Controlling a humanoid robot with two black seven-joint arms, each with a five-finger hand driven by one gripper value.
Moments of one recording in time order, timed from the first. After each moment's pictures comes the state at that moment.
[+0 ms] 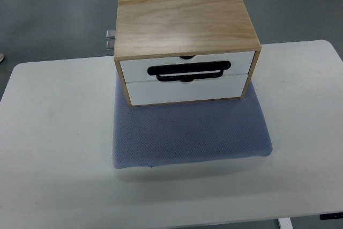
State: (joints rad) left arm 0.05 0.00 -0.27 -0.10 0.04 -0.02 -0.17; right arm 2.03 -0.56 -0.62 0.89 -0.44 0.50 0.19
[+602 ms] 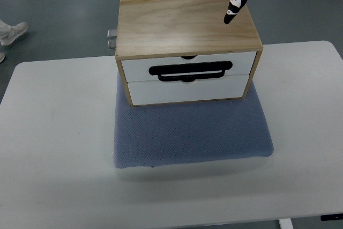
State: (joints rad) left arm 0.05 0.00 -0.27 -0.10 0.04 -0.02 -0.17; right arm 2.17 -0.50 -0.62 1.16 -0.58 0.61 0.19
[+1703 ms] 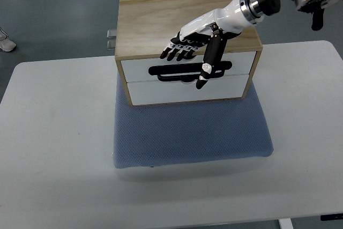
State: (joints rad) left arm 0.05 0.00 -0.27 -0.10 0.04 -0.02 -0.17; right arm 1.99 -0.45 -0.59 1.32 -0.29 0.48 0.05
